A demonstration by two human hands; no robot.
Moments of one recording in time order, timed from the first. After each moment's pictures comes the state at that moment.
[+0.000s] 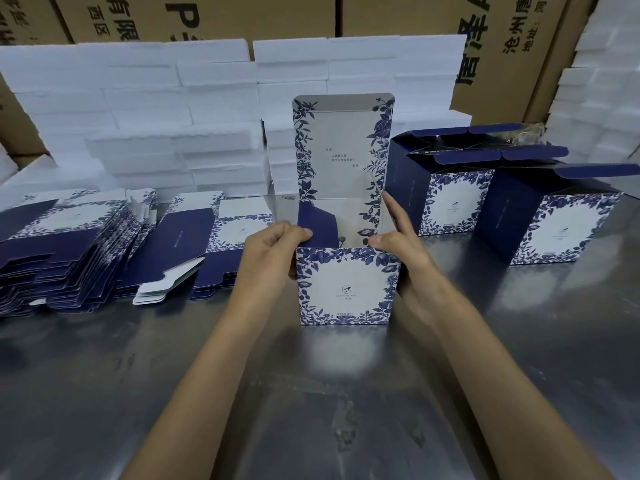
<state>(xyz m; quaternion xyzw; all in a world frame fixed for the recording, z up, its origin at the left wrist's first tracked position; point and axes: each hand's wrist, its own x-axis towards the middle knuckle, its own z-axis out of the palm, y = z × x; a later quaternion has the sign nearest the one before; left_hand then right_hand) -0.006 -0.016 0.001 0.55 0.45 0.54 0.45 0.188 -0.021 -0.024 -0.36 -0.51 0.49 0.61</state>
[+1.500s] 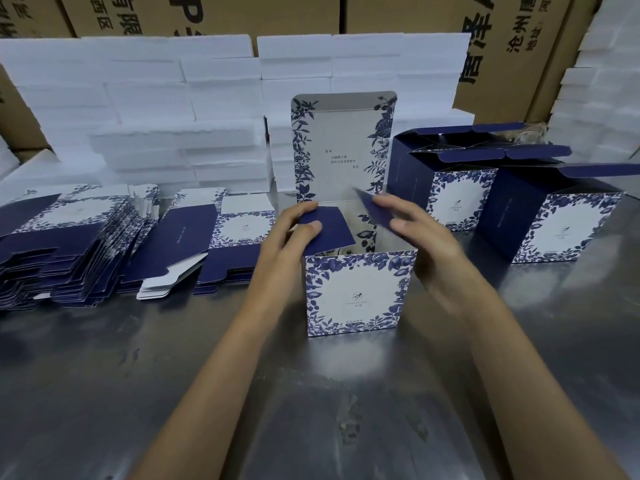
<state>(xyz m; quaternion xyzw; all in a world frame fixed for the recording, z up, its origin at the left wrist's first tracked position) 0.001 -0.026 0.002 0.54 0.39 0.55 0.50 0.205 -0.046 0.005 -0.39 -0.57 0.46 0.56</state>
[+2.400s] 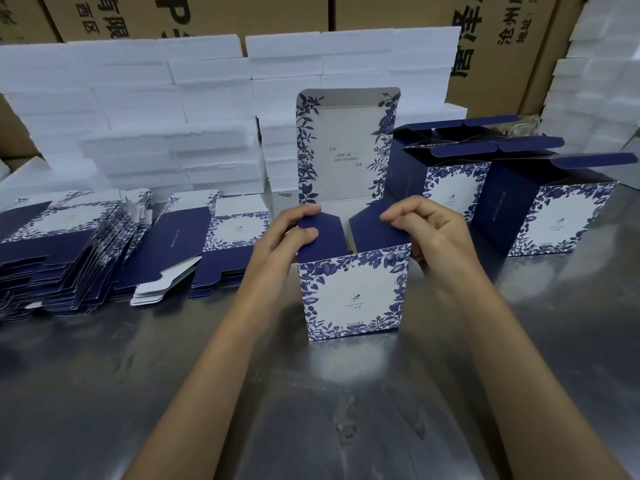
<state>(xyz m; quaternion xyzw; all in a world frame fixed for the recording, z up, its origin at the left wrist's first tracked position) -0.003 -0.018 -0.007 0.58 0.36 0.52 0.52 0.203 -0.041 0.007 -0.41 -0.52 0.38 0.64</state>
